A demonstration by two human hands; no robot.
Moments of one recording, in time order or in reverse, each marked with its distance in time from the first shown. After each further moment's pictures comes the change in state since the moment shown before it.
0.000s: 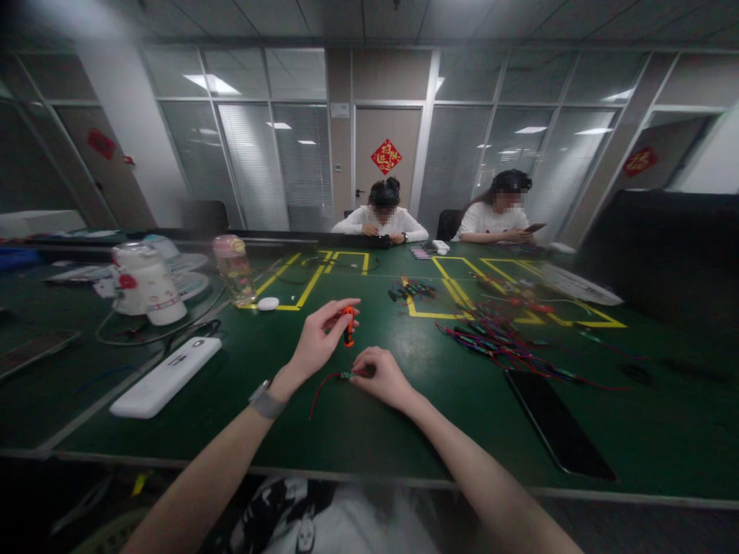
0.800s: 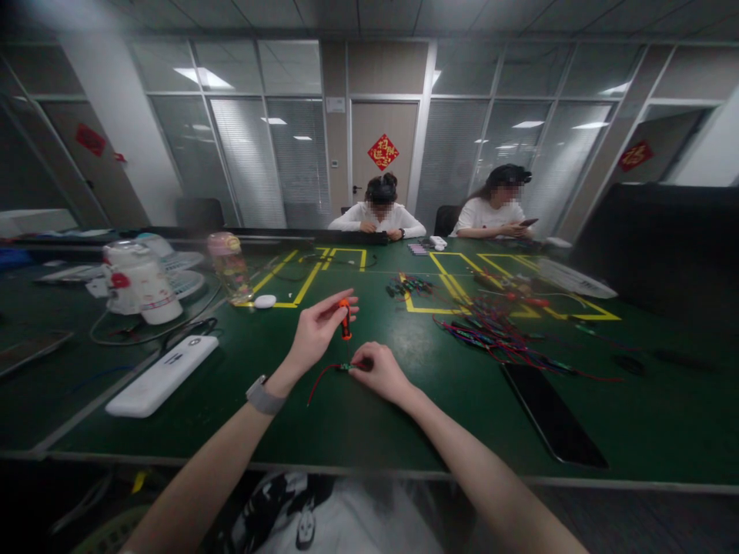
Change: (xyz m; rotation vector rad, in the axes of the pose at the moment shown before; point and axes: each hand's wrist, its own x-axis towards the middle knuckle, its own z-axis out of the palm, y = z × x) left_hand 0.002 -0.005 0.005 -0.187 0.042 -0.094; right_hand 0.001 0.001 0.001 -0.048 0.024 0.007
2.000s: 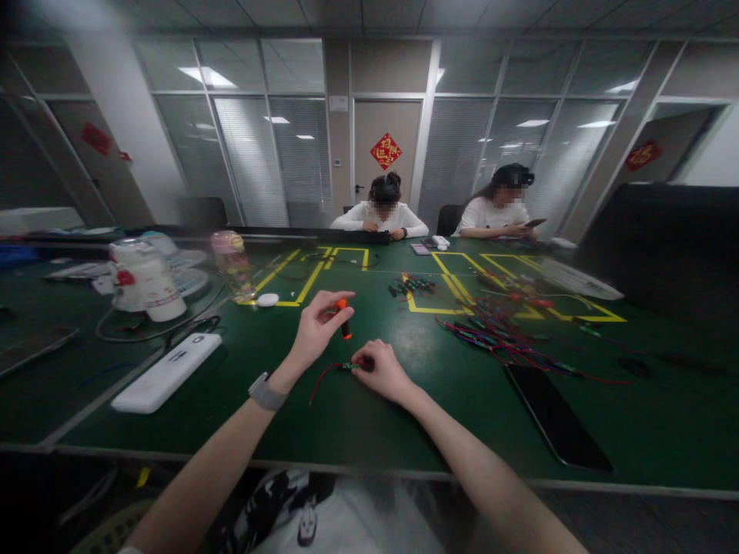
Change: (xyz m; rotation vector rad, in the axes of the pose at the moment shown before) left_hand 0.004 -0.003 -0.007 0.103 0.097 0.020; right_hand 0.001 0.000 0.000 -0.148 -0.035 0.001
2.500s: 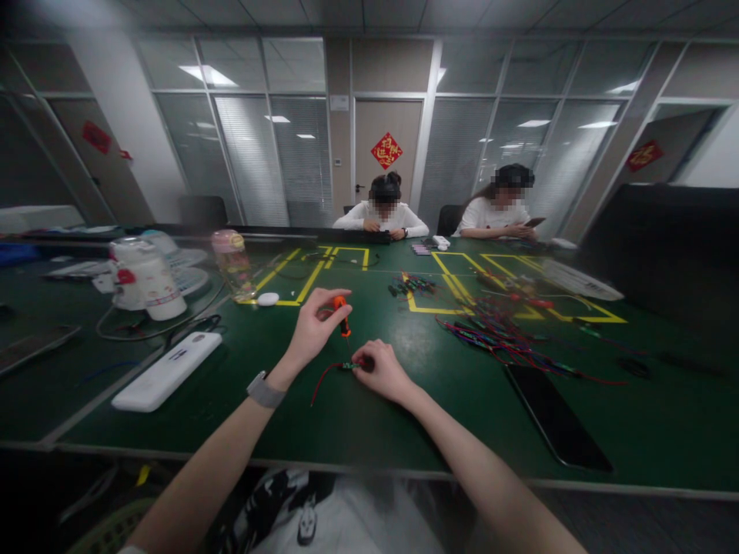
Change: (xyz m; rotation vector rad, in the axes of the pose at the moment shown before) left_hand 0.002 0.001 -0.005 0.067 0.020 0.016; right_hand -0.001 -0.001 0.000 0.009 -0.005 -0.002
